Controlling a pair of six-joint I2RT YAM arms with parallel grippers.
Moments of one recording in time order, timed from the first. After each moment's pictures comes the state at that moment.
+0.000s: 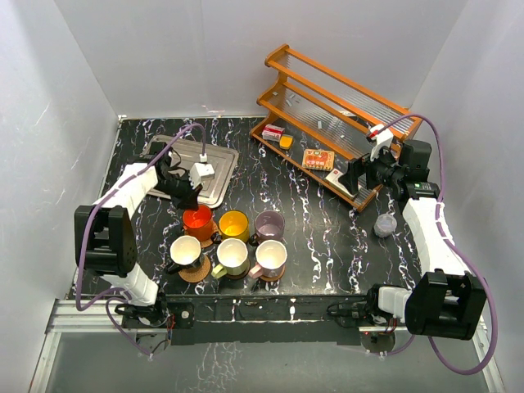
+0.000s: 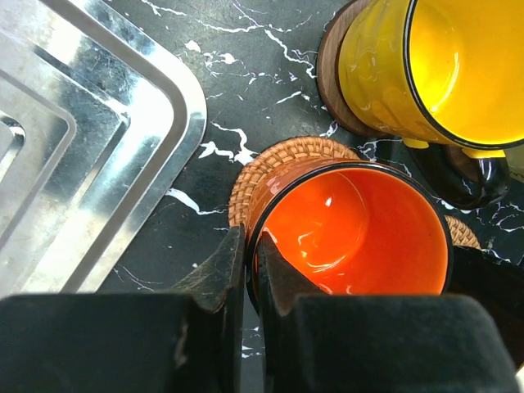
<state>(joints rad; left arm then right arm) -0.08 1.63 1.19 -0.93 0.62 1.02 -0.13 1.18 0.95 -0.32 -0.66 -0.32</state>
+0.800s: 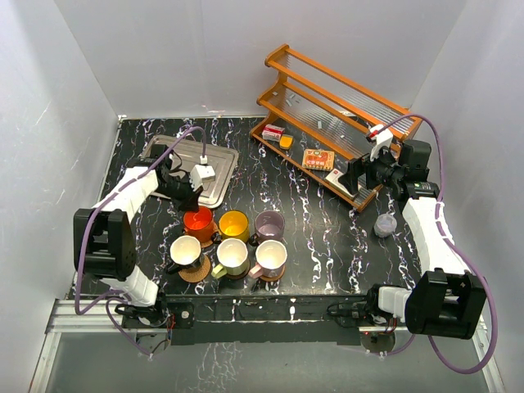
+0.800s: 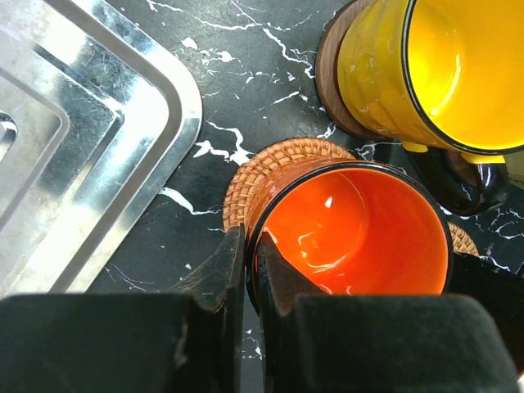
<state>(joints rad) -0.09 1.61 1.15 -0.89 0.61 0.98 -0.13 1.19 0.95 -0.32 -0.66 -0.32</state>
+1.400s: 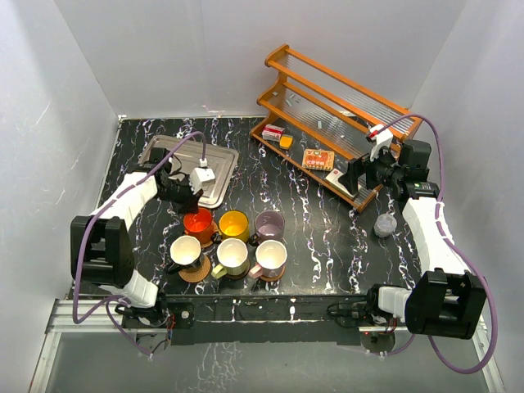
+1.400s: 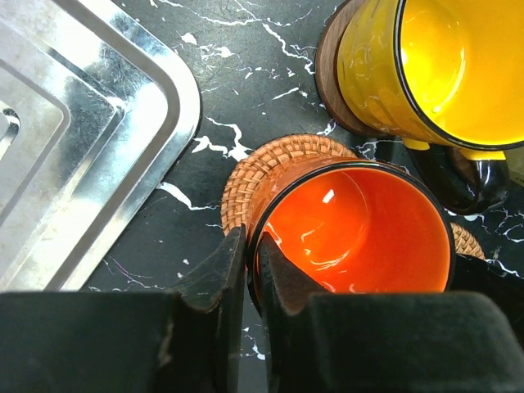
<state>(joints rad) -0.10 1.55 1.09 -0.85 0.59 0.97 -0.13 1.19 0.95 -0.32 -0.66 -0.32</state>
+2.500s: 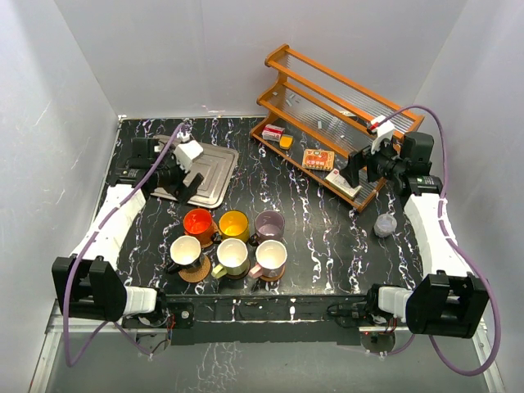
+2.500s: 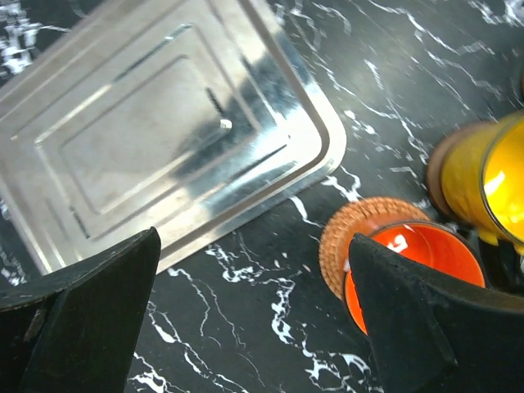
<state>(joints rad) -0.10 1.32 1.10 -0.66 0.41 0.69 -0.11 1.19 1.02 -0.36 -0.63 -0.32</state>
